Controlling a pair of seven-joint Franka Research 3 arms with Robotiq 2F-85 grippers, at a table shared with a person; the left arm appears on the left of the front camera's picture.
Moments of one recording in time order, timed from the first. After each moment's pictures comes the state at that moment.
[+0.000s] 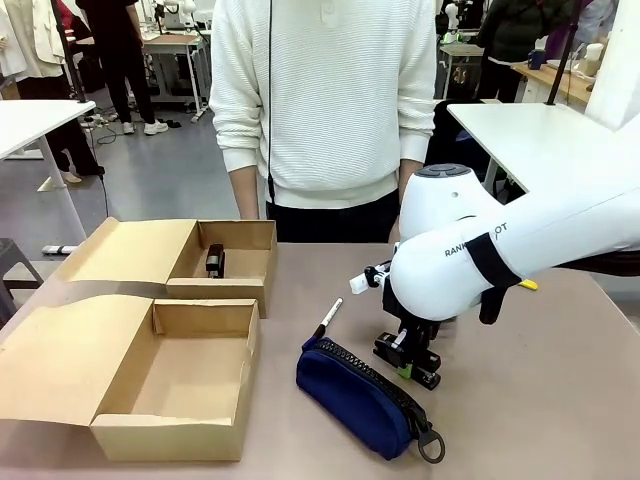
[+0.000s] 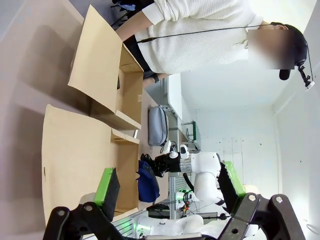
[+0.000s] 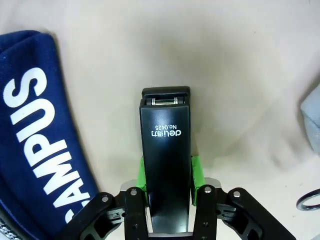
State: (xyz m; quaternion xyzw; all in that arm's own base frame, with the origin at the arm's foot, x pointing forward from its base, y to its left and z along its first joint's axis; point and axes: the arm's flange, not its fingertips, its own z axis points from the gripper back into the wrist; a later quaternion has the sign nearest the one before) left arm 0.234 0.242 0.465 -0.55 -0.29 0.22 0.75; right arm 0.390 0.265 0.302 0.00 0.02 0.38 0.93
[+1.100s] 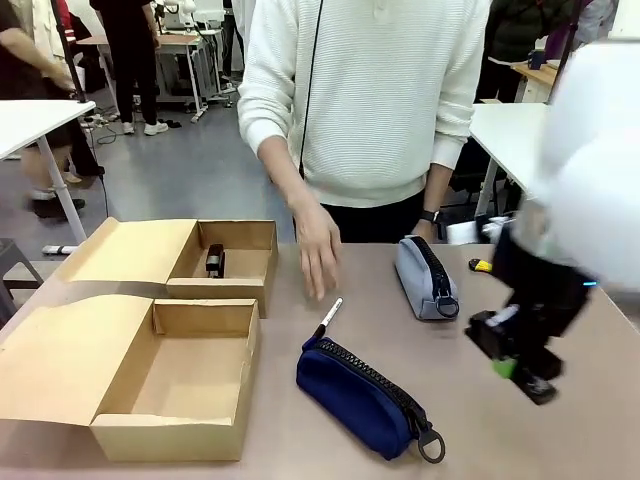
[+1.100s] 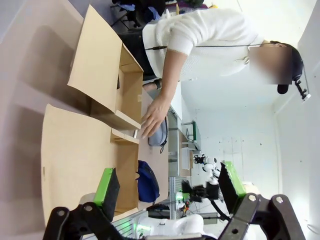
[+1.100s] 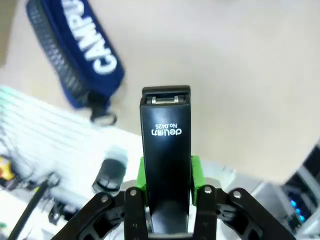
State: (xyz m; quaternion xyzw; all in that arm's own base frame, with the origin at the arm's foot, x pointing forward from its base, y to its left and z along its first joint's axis) left arm 0.234 0.242 0.465 -0.55 -0.29 0.22 0.75; right arm 0.243 0.178 0.479 0.01 0.00 0.18 0.98
